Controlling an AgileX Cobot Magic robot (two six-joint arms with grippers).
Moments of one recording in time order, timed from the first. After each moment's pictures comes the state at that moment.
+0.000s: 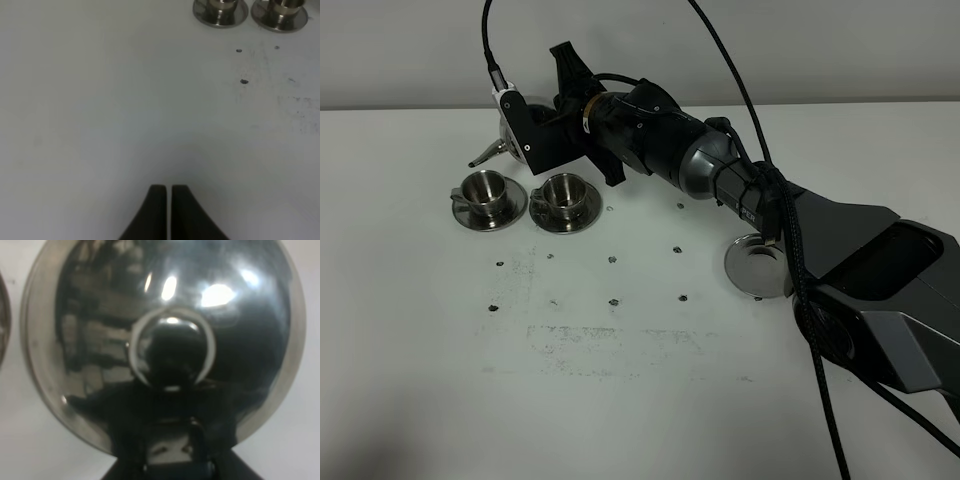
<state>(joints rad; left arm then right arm) 0.10 0.00 -0.46 -0.10 1.06 0.07 0.63 2.59 -2.34 -0.41 0.41 -1.22</state>
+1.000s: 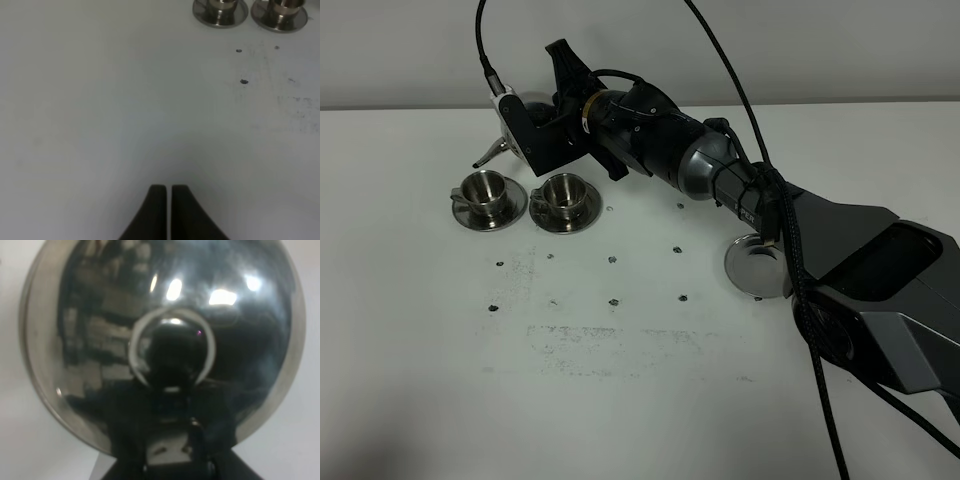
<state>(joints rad) 0.10 0.00 -0.46 -0.10 1.06 0.07 0.63 2.59 -2.34 -0.48 0.40 -1.22</state>
